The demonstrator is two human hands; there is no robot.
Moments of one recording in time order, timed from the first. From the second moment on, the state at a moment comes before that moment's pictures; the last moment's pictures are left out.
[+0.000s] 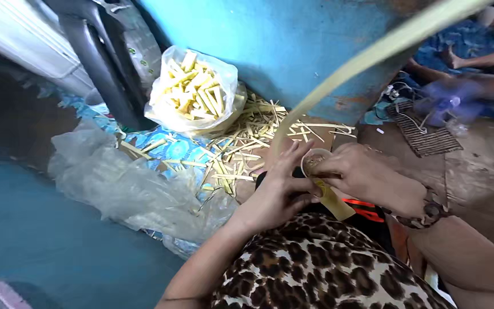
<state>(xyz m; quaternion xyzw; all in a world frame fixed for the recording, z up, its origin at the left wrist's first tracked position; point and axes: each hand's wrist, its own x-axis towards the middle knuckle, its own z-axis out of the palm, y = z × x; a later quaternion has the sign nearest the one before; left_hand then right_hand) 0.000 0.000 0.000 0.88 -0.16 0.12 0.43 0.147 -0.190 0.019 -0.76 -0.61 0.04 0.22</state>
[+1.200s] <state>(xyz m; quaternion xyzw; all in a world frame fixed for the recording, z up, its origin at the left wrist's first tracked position) -0.003 0.017 -0.001 0.71 -0.01 0.14 0.69 0.140 -0.180 -0.007 -0.80 -0.52 -0.16 0.25</state>
